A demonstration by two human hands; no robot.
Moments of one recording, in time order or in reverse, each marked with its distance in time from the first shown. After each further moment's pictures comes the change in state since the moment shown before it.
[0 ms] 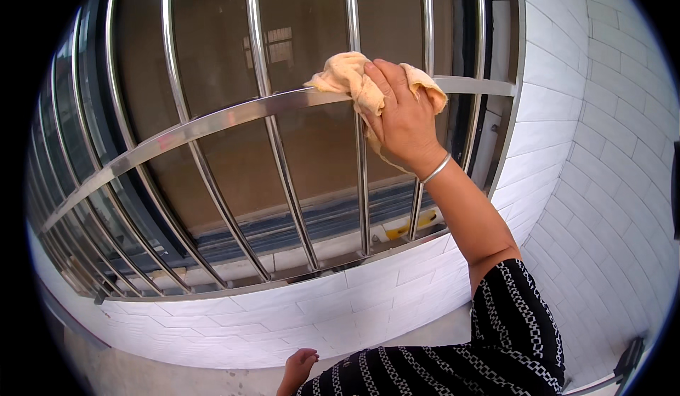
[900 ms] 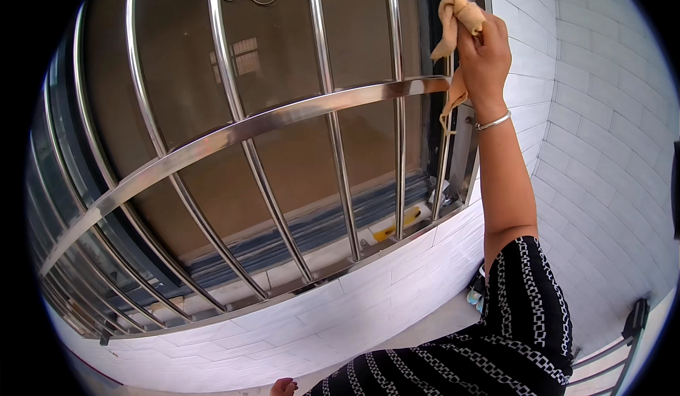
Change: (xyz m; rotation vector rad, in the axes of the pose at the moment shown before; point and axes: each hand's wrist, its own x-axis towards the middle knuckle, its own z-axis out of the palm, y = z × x) left_hand -0.048 -0.035 -0.076 0.139 0.134 -0.138; right_hand 0.031 0.118 -0.075 -0.038 0.246 0.340
